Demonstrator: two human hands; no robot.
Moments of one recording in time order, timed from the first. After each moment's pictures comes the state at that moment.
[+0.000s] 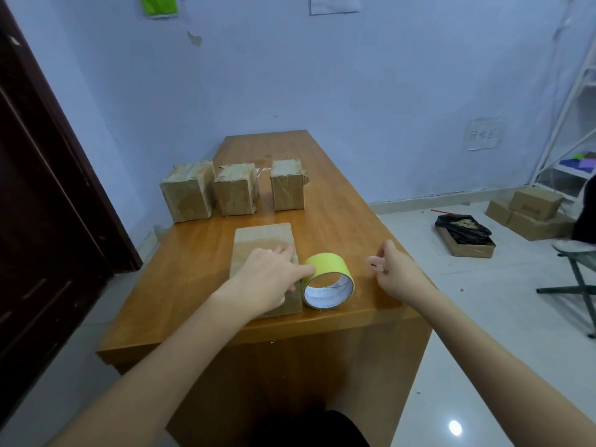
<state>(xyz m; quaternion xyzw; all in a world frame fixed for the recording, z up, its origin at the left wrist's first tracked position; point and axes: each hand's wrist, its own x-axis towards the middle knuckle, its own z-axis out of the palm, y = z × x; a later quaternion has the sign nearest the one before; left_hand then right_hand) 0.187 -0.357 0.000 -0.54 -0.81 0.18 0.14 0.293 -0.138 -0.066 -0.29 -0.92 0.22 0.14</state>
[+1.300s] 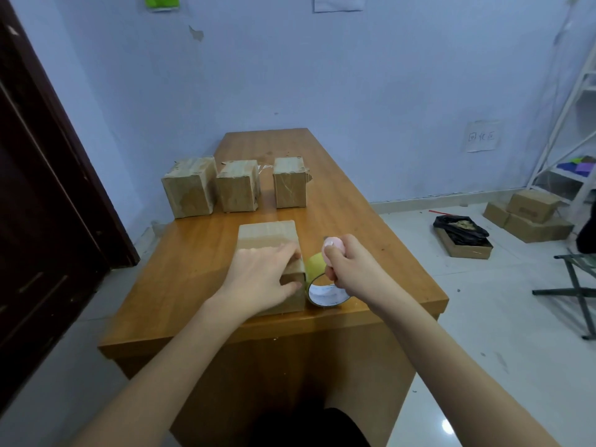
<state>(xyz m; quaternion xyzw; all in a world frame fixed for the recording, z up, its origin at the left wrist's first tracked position) 0.181 -0.372 -0.012 -0.48 -0.86 -0.04 0.17 0.285 -0.238 -0.012 -0.21 -0.81 0.52 0.17</state>
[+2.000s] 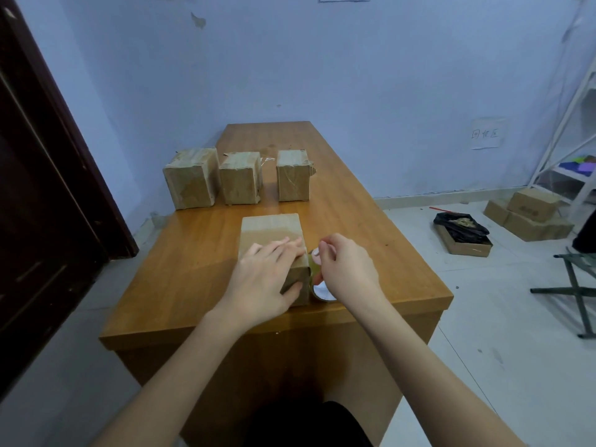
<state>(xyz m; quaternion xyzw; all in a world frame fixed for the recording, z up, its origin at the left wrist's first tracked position) 0.178 -0.383 -0.042 -0.52 -0.83 -0.10 0.20 0.270 -0.263 -0.017 -0.27 -0.88 0.33 0.21</state>
